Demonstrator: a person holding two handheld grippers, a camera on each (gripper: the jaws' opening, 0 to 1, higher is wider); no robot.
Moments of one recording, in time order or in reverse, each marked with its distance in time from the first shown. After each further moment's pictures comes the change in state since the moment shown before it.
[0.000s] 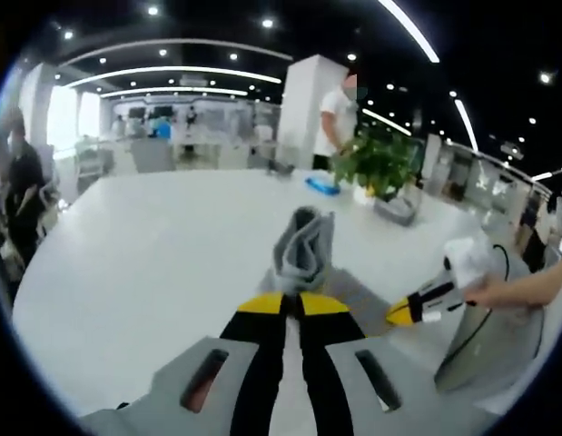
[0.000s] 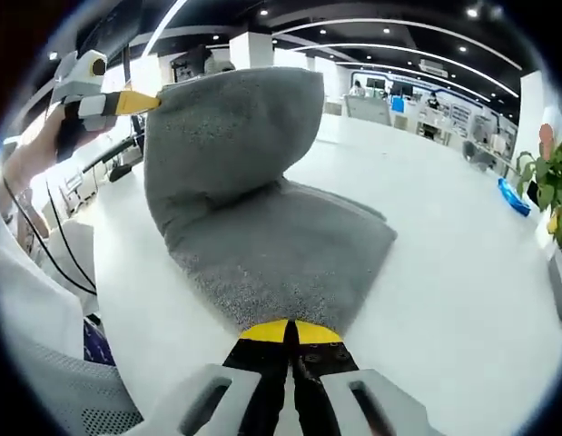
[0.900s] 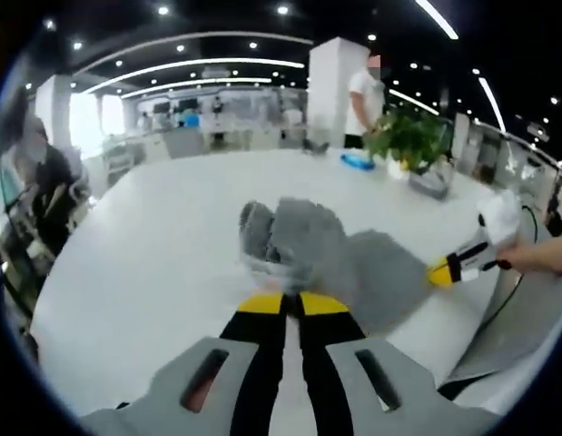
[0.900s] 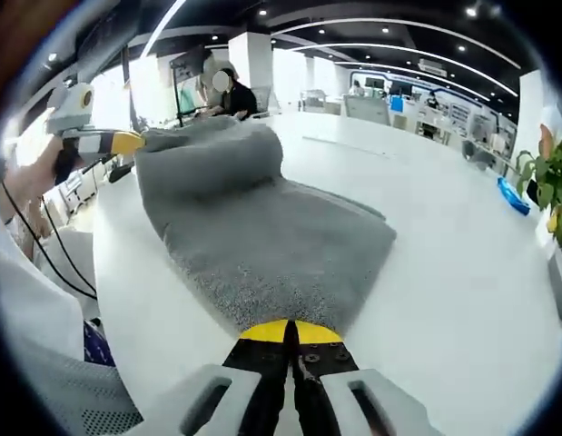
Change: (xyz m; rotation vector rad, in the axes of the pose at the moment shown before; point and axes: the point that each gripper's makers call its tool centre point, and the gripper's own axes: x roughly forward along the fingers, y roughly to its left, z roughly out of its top) left arm -0.029 0.050 -0.052 0.018 0.090 0.177; right arm 0.001 0.001 0.001 0.004 -0.001 0.000
